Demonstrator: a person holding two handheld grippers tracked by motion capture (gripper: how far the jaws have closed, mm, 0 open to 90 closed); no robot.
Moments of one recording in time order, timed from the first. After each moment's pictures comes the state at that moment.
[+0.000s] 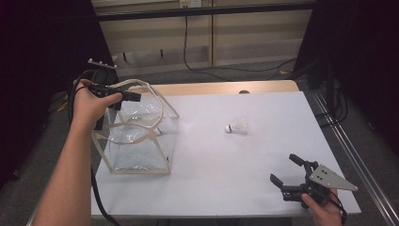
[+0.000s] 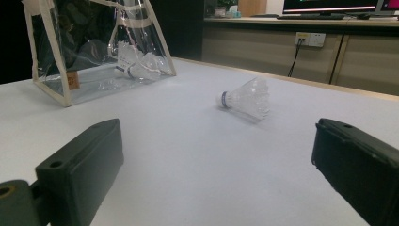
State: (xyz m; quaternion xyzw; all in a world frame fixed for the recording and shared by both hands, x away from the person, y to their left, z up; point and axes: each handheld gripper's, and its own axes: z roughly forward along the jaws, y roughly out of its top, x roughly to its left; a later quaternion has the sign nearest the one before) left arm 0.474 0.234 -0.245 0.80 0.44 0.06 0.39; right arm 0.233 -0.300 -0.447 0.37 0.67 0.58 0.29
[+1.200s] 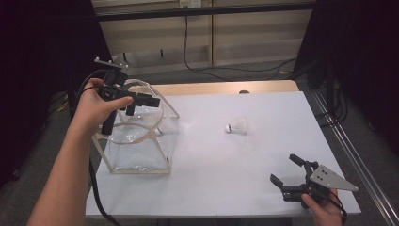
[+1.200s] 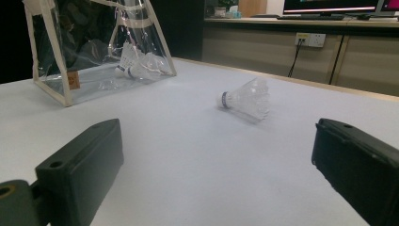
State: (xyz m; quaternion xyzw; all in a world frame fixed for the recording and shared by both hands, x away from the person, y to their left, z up) left arm 0.444 0.196 -0.225 0.82 0.36 -0.02 0.44; right arm 0.233 -0.301 -0.446 0.37 0.67 0.58 0.29
